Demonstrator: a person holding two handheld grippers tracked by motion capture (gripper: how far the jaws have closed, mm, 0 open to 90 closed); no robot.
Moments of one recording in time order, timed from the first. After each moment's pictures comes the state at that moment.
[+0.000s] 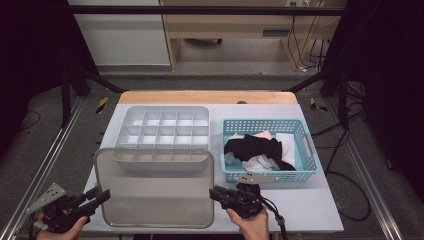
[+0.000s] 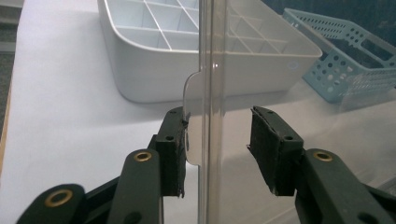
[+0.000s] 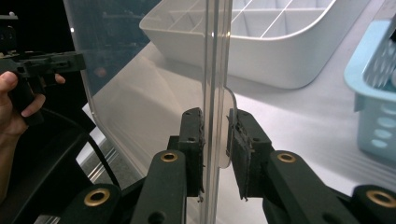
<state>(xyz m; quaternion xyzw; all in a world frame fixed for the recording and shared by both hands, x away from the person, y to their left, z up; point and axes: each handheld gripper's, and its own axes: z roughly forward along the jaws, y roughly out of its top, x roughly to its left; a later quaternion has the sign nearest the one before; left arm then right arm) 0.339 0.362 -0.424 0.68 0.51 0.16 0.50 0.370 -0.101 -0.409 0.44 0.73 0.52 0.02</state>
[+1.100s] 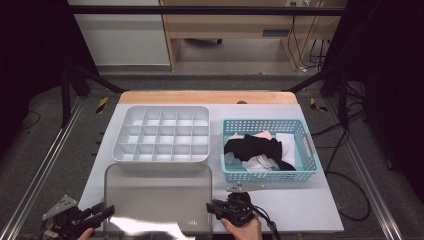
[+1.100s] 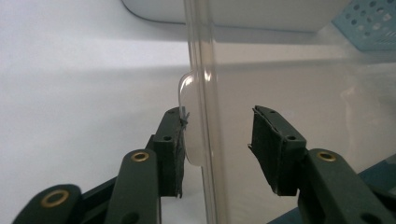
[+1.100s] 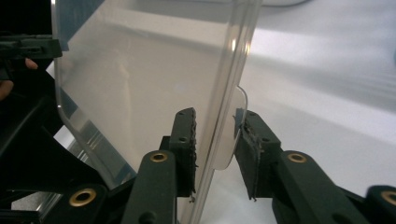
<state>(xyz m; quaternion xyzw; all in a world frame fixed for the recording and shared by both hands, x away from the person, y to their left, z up) 0.330 0.363 -0.467 0.70 0.54 0.12 0.44 0.370 -0.089 -0.464 0.47 0.76 0.45 -0.02</state>
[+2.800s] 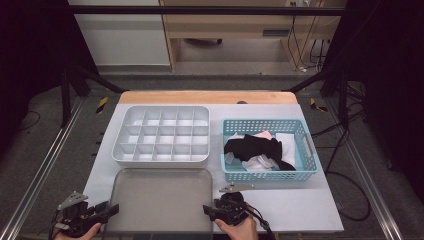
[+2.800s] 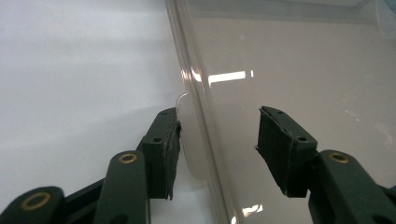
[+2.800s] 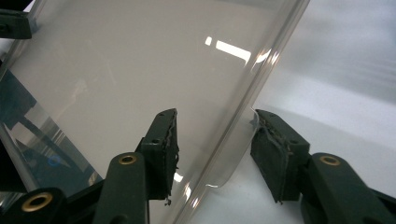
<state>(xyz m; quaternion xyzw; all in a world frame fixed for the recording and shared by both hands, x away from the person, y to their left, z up) 0.346 0.354 -0.475 0.71 0.57 0.12 0.39 0.377 -0.074 -0.478 0.48 0.78 0.40 0.01</state>
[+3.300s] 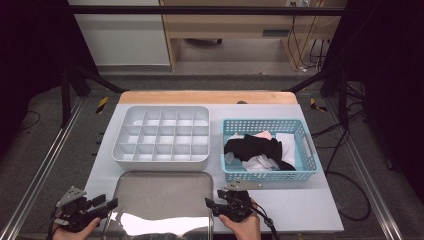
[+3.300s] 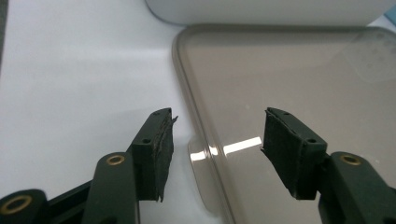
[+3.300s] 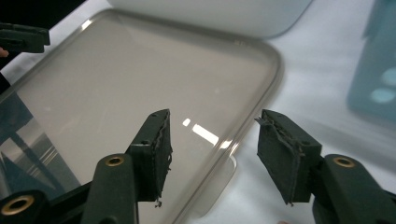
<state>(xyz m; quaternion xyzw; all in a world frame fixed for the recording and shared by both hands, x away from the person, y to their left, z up) 0.357 0.358 -0.469 0.71 0.56 0.15 0.41 0.381 -0.086 -0.468 0.45 0.77 0.45 0.06</state>
